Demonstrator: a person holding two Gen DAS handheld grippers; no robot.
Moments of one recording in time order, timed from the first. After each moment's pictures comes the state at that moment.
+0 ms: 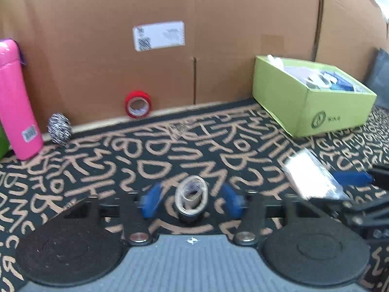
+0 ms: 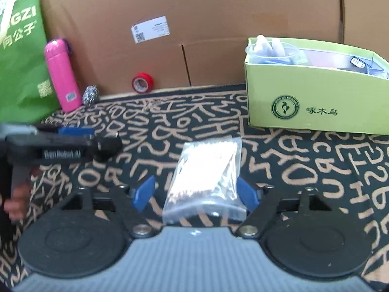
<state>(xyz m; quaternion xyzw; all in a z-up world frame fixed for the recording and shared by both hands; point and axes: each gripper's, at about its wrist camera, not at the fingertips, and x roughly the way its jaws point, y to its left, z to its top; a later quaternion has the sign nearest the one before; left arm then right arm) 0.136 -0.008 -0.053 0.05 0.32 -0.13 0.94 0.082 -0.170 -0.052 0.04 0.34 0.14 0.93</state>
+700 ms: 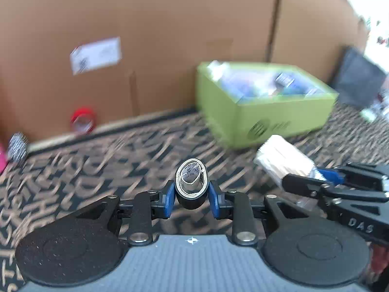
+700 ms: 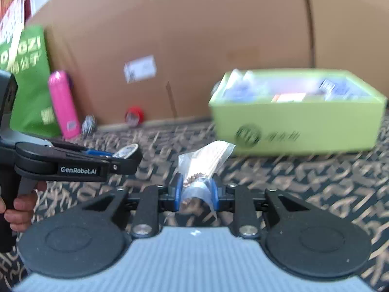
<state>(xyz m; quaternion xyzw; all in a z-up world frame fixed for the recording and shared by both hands) 0.128 -0.072 -0.019 0.04 0.31 -0.21 0.93 0.045 -0.224 -0.022 0.05 0.26 0.13 0.96</state>
